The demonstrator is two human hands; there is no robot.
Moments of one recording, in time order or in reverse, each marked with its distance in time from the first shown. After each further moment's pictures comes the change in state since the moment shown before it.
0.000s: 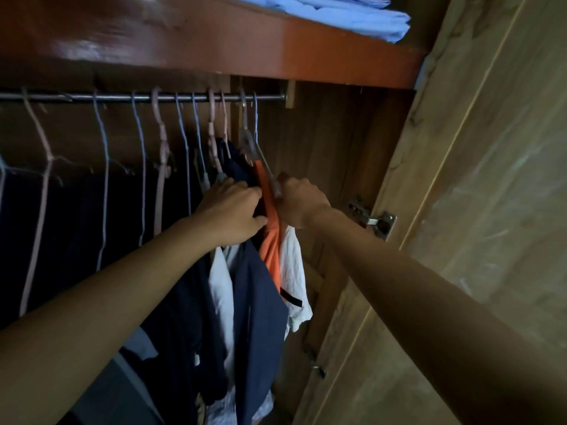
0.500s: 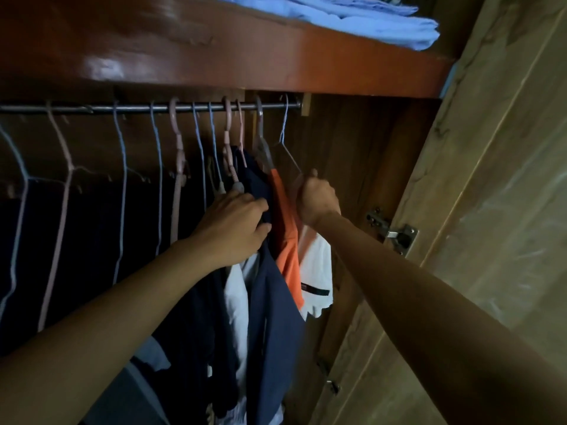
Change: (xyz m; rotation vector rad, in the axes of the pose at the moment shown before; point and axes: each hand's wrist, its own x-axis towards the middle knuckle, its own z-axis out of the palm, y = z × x) left_hand -0.012 -0.016 0.003 -0.048 0.126 0.038; right_hand 0.025 0.003 0.008 0.246 0.196 0.153
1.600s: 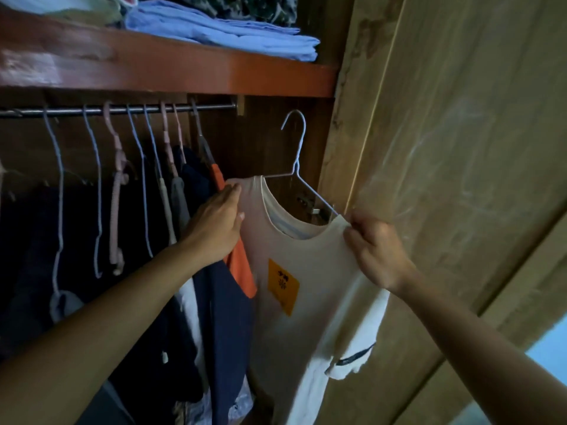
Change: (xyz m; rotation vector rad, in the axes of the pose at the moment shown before) left_hand -0.015 0.073 0.017 -0.332 0.047 -0.039; right_hand -0.185 0.123 -0.124 0.097 0.138 -0.169
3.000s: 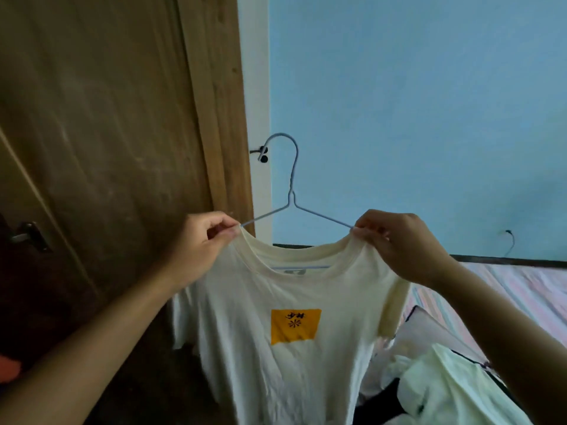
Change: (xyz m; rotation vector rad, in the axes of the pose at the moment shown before) left_hand -0.064 0.306 0.133 -0.889 -0.420 0.584; right_hand -0.313 0.090 -0.249 -0.472 0.323 0.534
